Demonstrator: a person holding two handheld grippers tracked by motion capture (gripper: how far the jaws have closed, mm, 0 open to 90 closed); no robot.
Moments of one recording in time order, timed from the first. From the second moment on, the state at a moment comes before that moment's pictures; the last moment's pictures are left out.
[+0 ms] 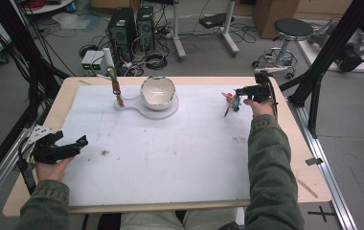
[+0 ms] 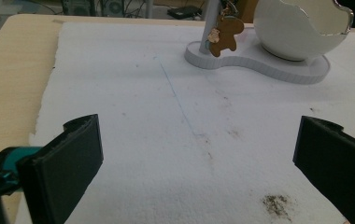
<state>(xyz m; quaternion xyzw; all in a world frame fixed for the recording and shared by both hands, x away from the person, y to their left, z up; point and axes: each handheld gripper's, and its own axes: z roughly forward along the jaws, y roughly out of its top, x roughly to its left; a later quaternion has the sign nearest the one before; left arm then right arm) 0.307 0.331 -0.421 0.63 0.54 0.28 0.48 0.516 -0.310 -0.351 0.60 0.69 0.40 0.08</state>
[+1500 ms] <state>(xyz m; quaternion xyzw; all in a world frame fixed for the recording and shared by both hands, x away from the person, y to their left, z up) 0.306 0.329 -0.420 0.63 0.54 0.27 0.48 0.446 -0.260 -0.280 0.51 0.70 0.50 0.05</state>
